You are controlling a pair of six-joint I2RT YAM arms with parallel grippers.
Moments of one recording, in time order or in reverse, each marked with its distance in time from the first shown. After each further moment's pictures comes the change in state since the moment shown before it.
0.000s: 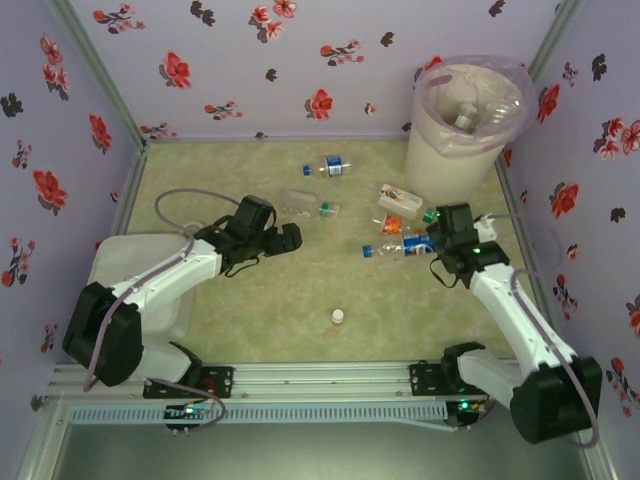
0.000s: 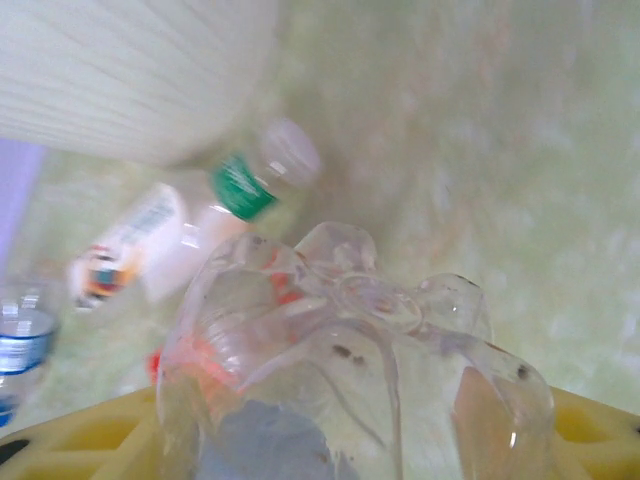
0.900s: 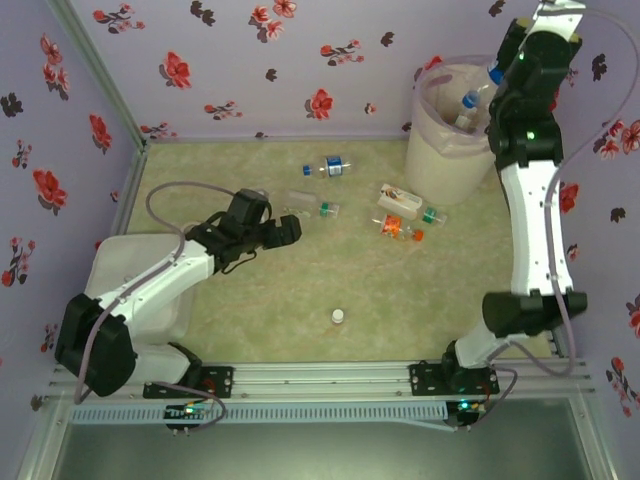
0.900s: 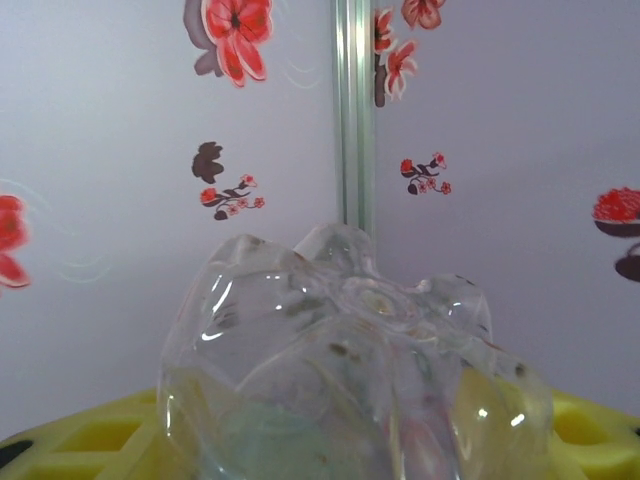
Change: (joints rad) left arm 0.002 -0.065 0.033 -0.012 -0.016 0.039; right arm -0.177 0.636 1.257 0.395 0.218 -1.231
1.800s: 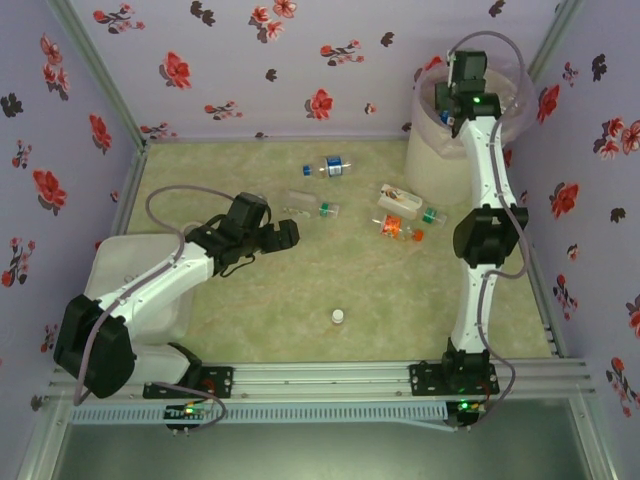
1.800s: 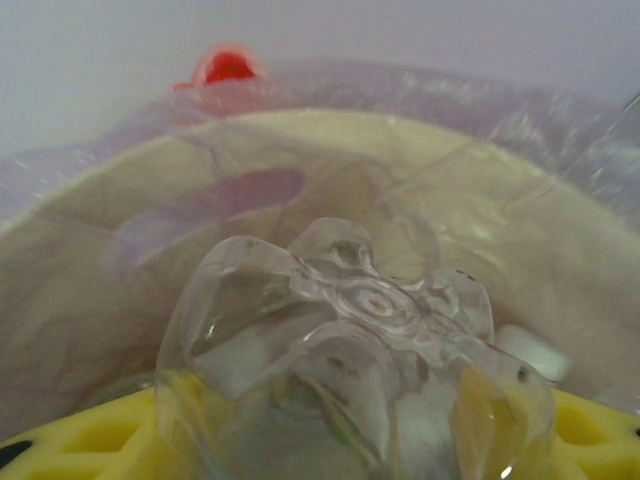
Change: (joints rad) left arm 0.000 -0.004 -0.015 -0.023 -0.003 -0.009; right arm -0.021 0.619 0.393 -0.475 -0.298 -0.041
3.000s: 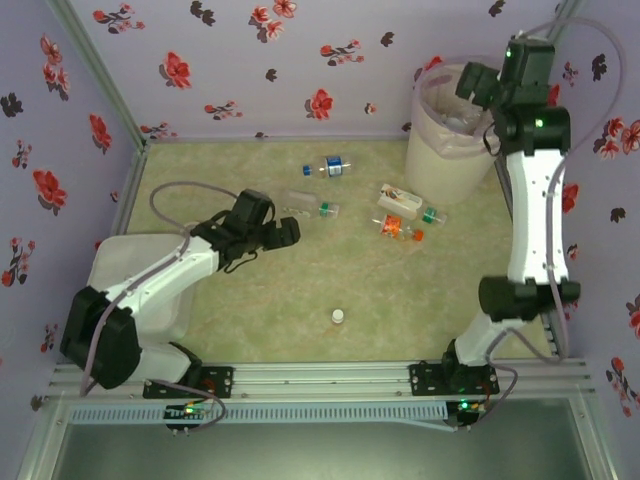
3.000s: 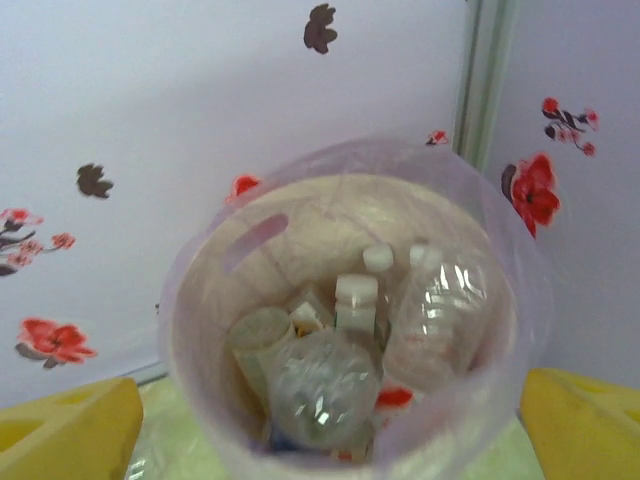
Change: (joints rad) left arm 0.001 0.074 0.068 -0.023 -0.041 0.000; right arm 0.017 -0.615 -0.305 -0.177 -0.010 0.367
